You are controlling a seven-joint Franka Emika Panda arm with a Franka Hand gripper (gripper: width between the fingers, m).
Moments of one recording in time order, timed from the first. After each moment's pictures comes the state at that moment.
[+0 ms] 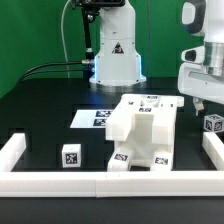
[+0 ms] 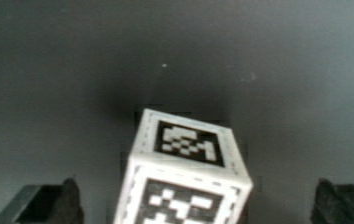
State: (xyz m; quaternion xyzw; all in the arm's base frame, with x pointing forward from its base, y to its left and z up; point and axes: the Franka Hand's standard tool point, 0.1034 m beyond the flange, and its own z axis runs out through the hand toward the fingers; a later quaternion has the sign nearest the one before) arm 0.407 0.193 0.014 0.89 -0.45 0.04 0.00
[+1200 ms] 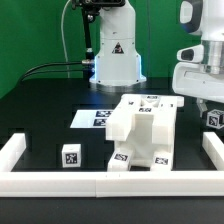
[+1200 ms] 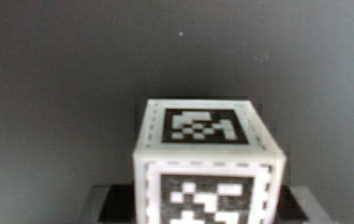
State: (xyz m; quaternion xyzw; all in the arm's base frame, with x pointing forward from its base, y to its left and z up) arm 0.414 0.187 0.027 0.93 -0.36 0.04 0.00
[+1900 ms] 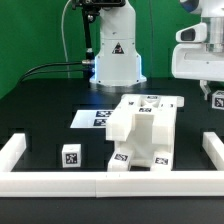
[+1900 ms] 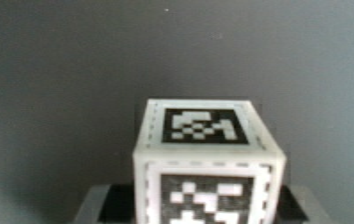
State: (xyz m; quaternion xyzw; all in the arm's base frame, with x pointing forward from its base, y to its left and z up) arm 0.423 0.190 0.067 0.95 -0.31 0.02 -0.03
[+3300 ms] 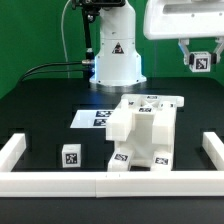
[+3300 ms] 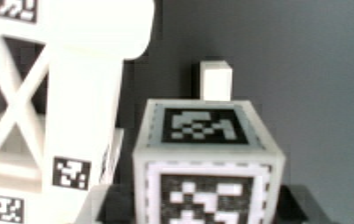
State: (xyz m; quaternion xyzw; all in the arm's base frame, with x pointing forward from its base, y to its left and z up) arm 0.484 0.130 0.166 1.00 -0.01 0.04 -0.01
